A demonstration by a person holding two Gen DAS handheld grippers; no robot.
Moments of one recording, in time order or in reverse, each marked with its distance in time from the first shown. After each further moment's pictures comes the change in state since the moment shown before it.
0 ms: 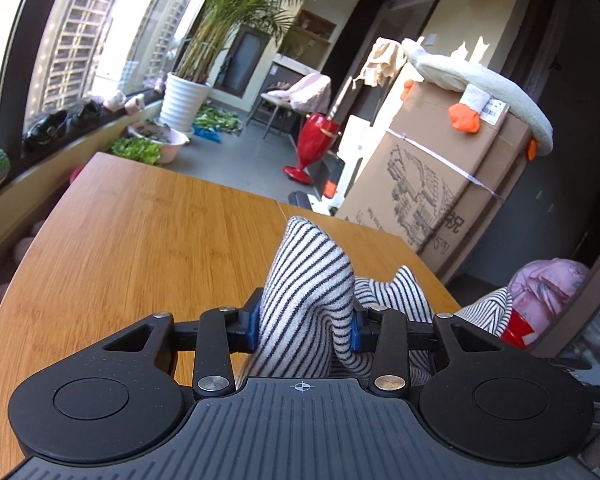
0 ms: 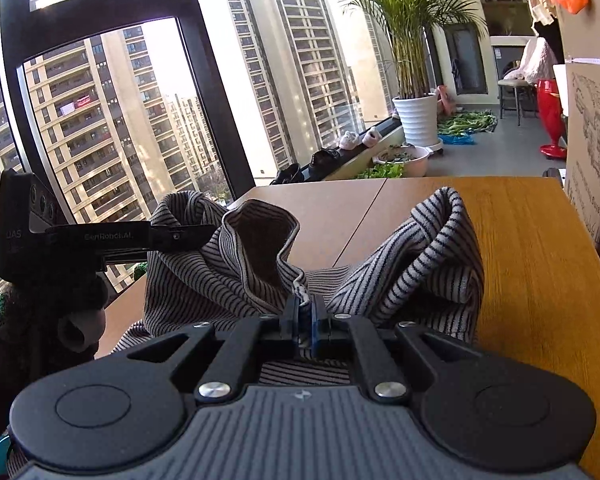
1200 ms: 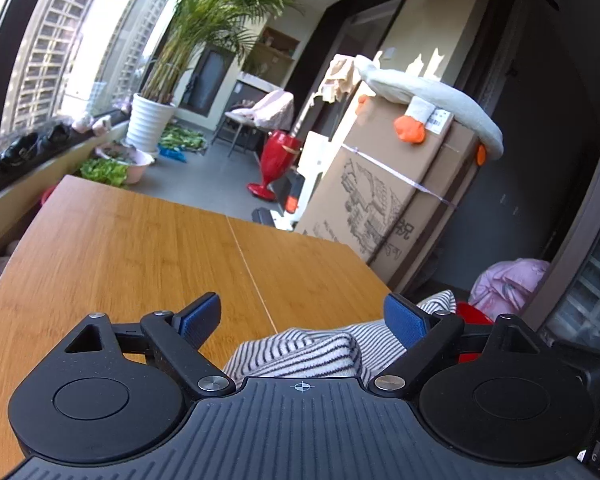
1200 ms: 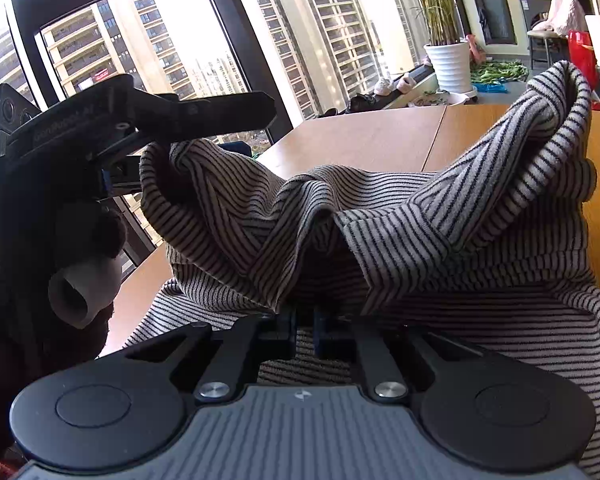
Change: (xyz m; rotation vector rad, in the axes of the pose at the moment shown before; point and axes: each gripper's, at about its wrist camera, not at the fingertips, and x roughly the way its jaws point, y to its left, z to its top) left arm -0.020 -0.045 -0.004 0.054 0.009 -0.107; right arm 0.036 0.052 -0.040 0.029 0.183 0.089
